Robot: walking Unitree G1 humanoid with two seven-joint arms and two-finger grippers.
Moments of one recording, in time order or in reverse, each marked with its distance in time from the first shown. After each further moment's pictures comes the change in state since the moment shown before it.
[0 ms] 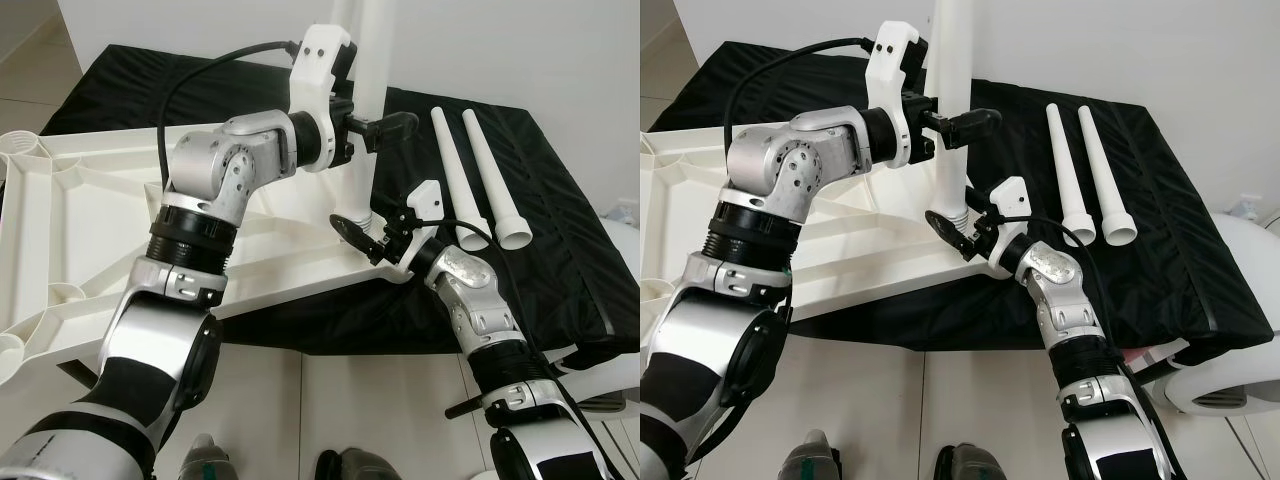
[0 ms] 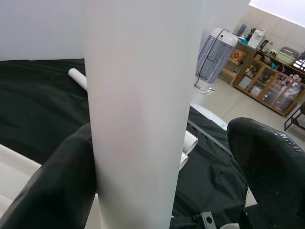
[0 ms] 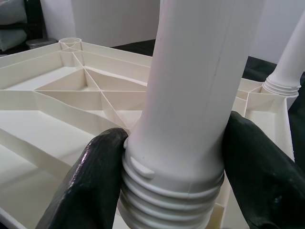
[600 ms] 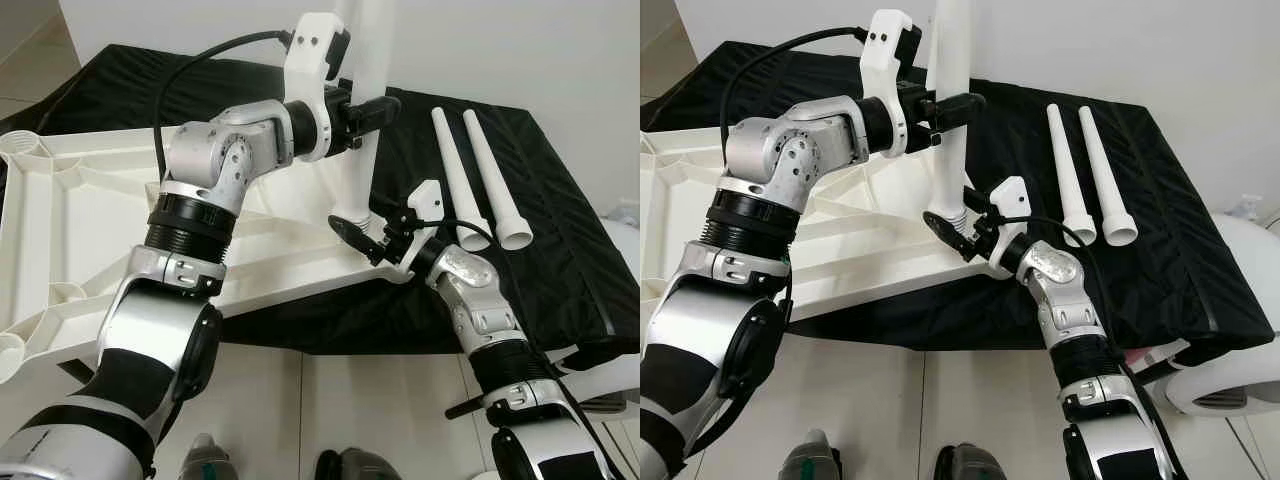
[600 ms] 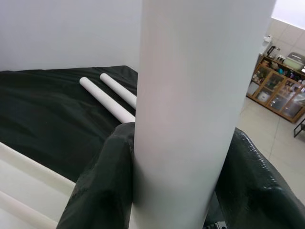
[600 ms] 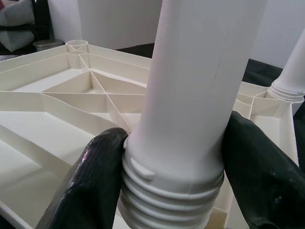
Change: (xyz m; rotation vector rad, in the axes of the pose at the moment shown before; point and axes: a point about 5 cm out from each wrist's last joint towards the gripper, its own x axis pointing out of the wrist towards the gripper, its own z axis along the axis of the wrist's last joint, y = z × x) left arm -0.001 0.006 0.005 0.024 -0.030 0.023; right arm -0.001 -0.002 0.003 -0.005 -0.008 0.001
